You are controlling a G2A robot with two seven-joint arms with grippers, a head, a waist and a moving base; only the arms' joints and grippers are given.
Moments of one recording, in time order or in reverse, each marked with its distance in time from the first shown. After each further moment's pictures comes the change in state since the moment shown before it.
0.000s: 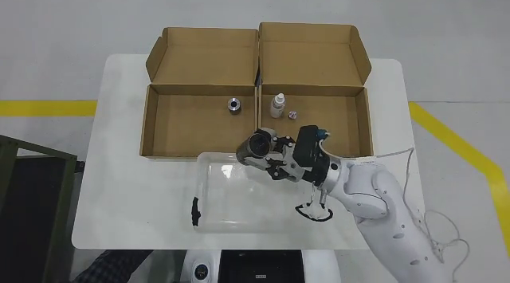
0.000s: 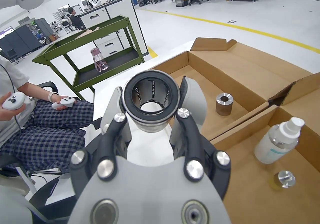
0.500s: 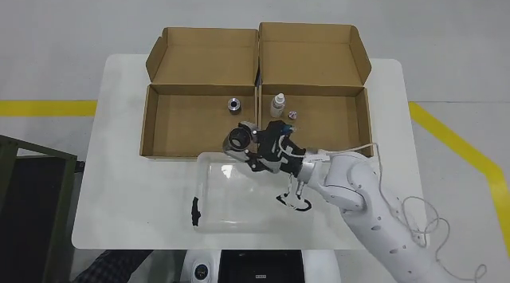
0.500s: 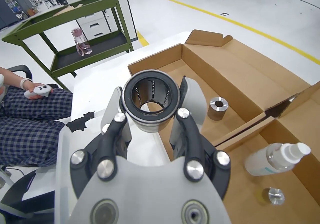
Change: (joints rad) left arm 0.000 0.000 0.000 0.000 0.000 0.000 0.000; right arm 0.145 -0.033 -0.154 0.059 -0.165 0.140 0.018
